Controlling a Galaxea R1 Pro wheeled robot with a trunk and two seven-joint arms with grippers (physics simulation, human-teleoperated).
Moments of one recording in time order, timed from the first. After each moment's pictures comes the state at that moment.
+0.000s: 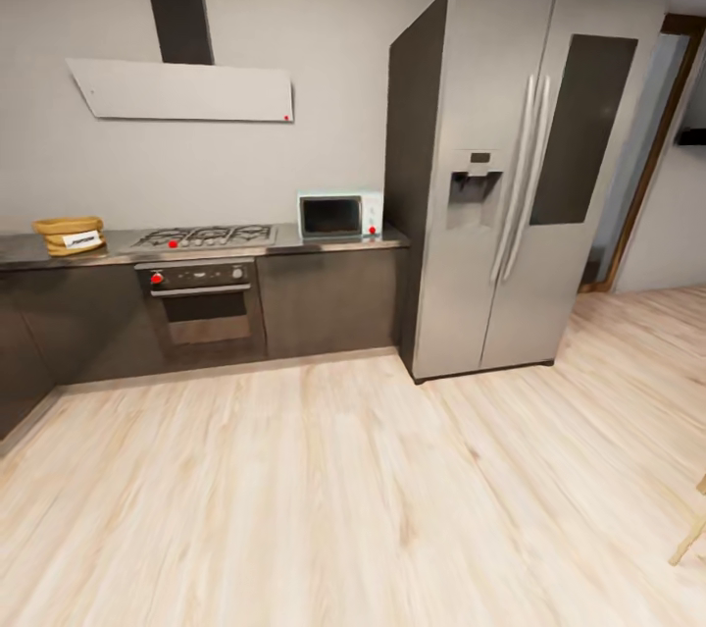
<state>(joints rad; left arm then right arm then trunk) -0.03 0.01 0.00 -0.03 -0.01 -0.01 0.00 -0.01 -0.04 -0.01 -0.06 0.00 -0.16 -0.01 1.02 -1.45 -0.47</state>
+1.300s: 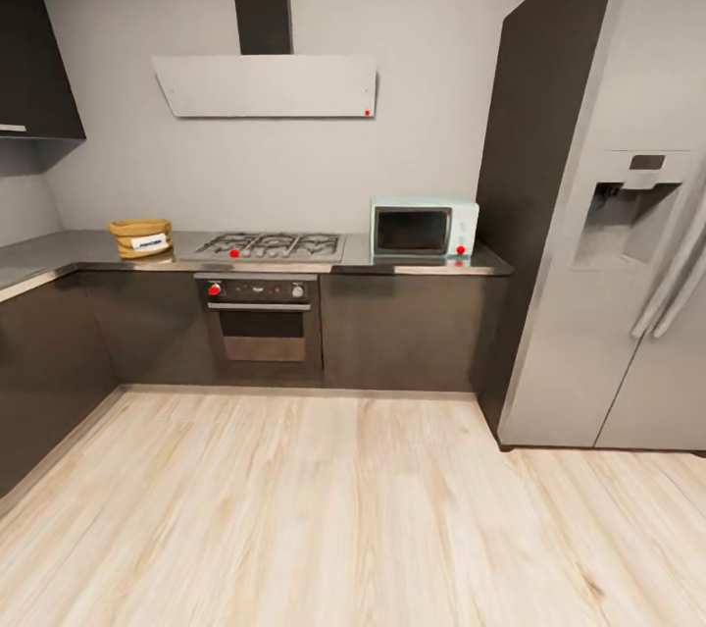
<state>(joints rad) -0.03 0.02 0.00 -0.03 -0.01 -0.01 0.00 -0.01 -0.02 0.00 -0.06 0.00 -0.16 -0.01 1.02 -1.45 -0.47</state>
